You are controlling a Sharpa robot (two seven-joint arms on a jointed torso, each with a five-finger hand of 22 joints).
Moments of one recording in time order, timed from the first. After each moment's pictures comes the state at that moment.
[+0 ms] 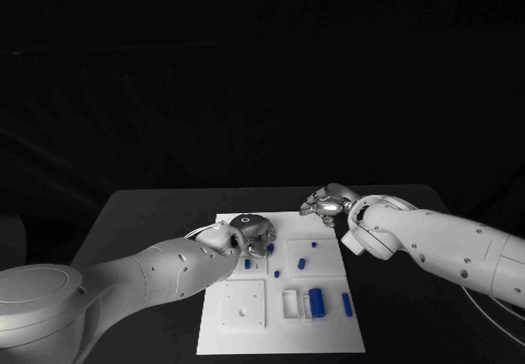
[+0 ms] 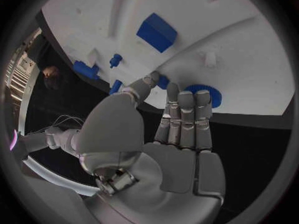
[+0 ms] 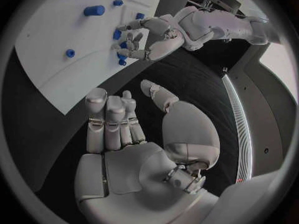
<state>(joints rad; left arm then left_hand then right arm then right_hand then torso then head) 1.16 -0.33 -0.23 0.84 -1.46 -0.37 0.04 1.18 -0.26 0.56 -0.19 0.06 0.83 0.13 0.24 0.48 1.04 0.02 0.92 0.50 1.05 -0.09 1.26 0.71 0.05 0.88 -0.11 0.98 1.31 1.27 -0.60 -0.07 1.24 -0.86 -0.29 -0.20 0.92 -0.12 0.61 -0.25 0.34 0.86 0.14 0.26 0.53 1.02 0.03 1.19 1.02 1.26 -0.08 1.20 1.05 0.18 1.22 -0.06 1.00 1.31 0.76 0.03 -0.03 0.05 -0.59</state>
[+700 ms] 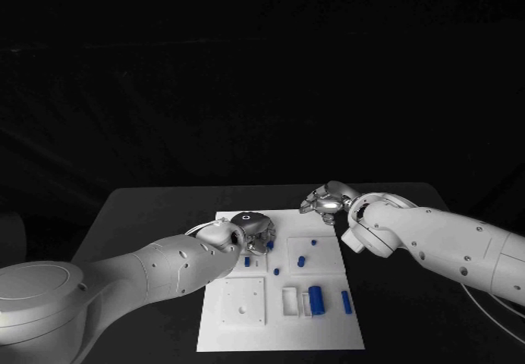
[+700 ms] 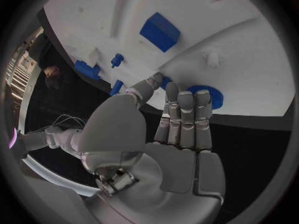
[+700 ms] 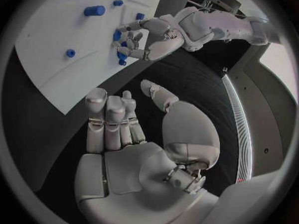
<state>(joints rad) 1.16 -0.32 -0.23 0.83 -1.46 -0.35 0.05 1.21 -0.19 0.57 -0.20 0.08 0.91 0.09 0.29 0.49 1.05 0.01 0.93 0.50 1.05 -0.09 1.26 0.71 0.05 0.88 -0.11 0.98 1.31 1.27 -0.60 -0.07 1.24 -0.86 -0.29 -0.20 0.92 -0.12 0.61 -0.25 0.34 0.86 0.14 0.26 0.53 1.02 0.03 1.19 1.02 1.26 -0.08 1.20 1.05 0.18 1.22 -0.06 1.00 1.31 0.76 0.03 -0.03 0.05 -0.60</state>
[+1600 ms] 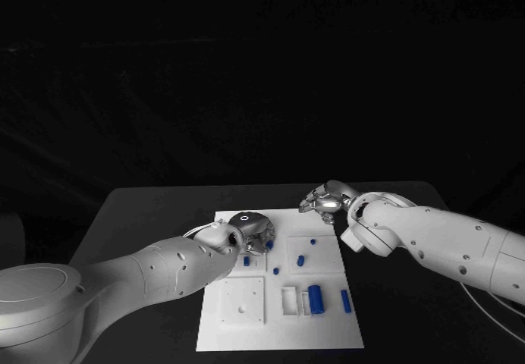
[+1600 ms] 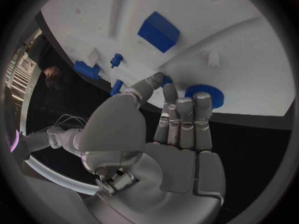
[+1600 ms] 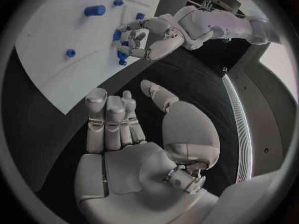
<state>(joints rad) 1.16 -0.33 -0.23 0.83 -1.46 -0.39 0.07 1.19 -0.15 0.57 -0.20 0.18 0.95 0.09 0.28 0.47 1.11 -0.02 1.00 0.52 1.10 -0.11 1.35 0.74 0.07 0.94 -0.13 1.08 1.31 1.27 -0.60 -0.07 1.24 -0.86 -0.29 -0.20 0.92 -0.12 0.61 -0.25 0.34 0.86 0.14 0.26 0.53 1.02 0.03 1.19 1.02 1.26 -0.08 1.20 1.05 0.18 1.22 -0.07 1.00 1.31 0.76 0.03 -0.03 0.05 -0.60</state>
